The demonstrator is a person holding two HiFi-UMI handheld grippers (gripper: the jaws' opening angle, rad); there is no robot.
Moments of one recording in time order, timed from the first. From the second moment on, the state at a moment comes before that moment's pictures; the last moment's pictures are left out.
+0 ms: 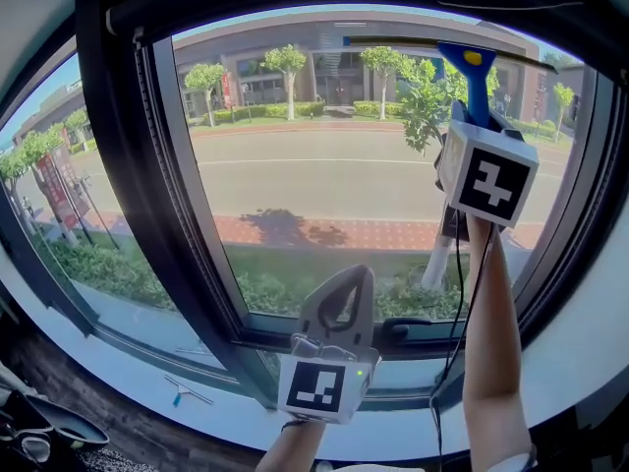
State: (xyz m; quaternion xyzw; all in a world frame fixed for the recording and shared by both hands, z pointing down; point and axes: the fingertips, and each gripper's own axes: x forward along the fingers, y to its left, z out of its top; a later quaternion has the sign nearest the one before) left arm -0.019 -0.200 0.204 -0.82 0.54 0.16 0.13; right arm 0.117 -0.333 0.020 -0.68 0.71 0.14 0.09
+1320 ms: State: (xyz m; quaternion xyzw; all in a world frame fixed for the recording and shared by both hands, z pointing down) left arm -0.010 -0.217 0.241 -0.83 0.53 0.12 0.09; right arm 0.126 -0.322 0.155 -0.69 0.71 0.10 0.03
